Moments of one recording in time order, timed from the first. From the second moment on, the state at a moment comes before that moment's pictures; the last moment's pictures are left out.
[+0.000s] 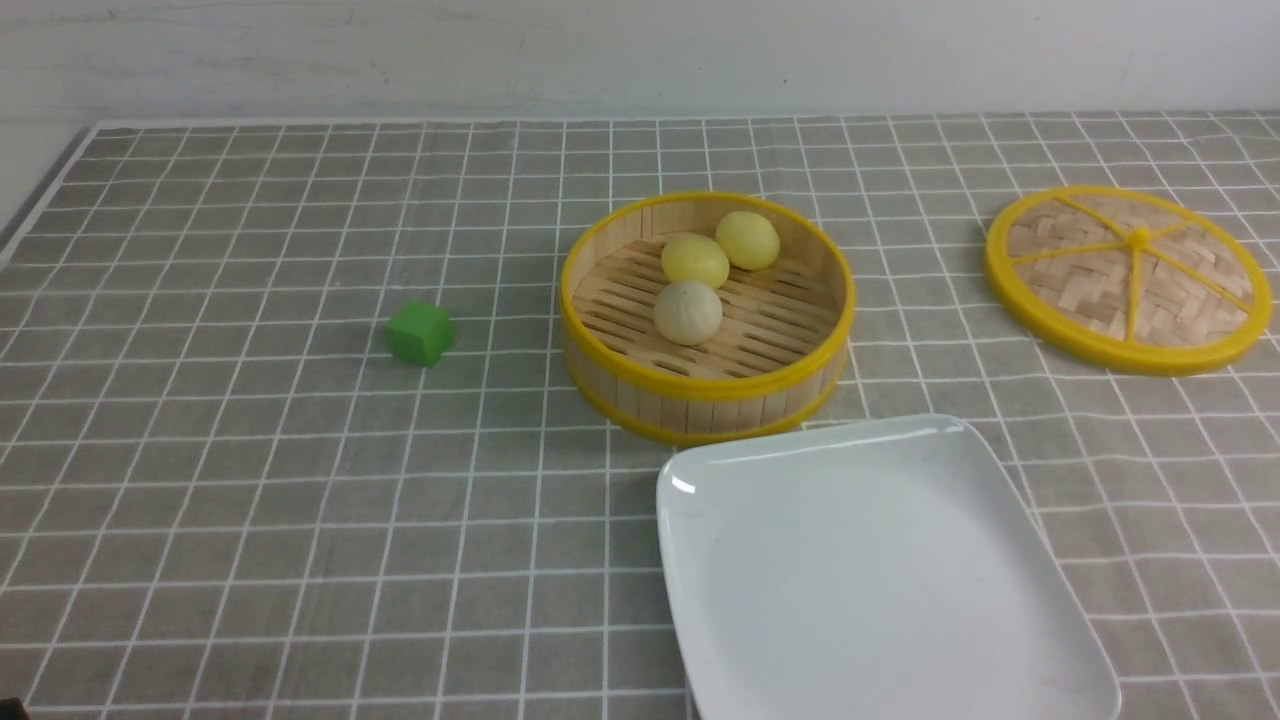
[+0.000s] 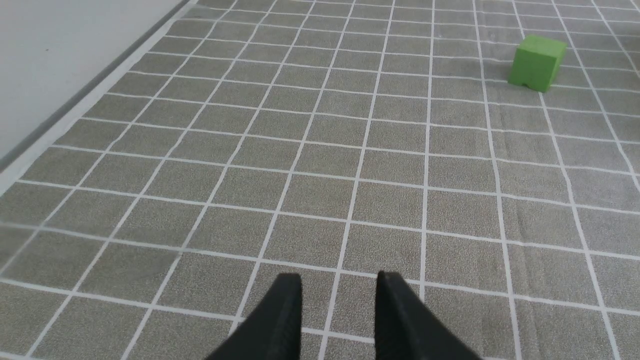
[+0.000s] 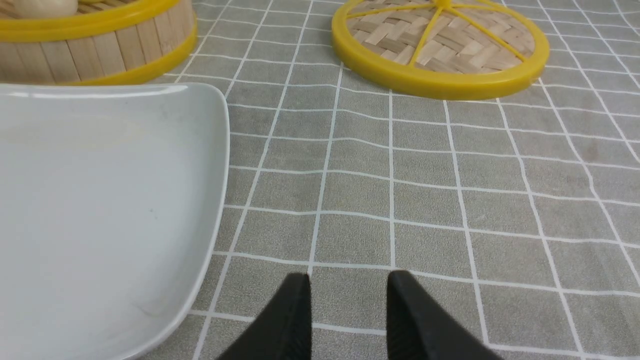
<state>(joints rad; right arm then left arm) 0.05 -0.01 0.01 0.10 0.39 -0.10 -0.03 -0.01 0.02 0.41 0.41 -0.43</state>
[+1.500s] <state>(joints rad) 0.05 -0.01 0.00 0.69 0.35 -0.04 -0.03 -0.01 0.02 0.41 0.41 -0.43</state>
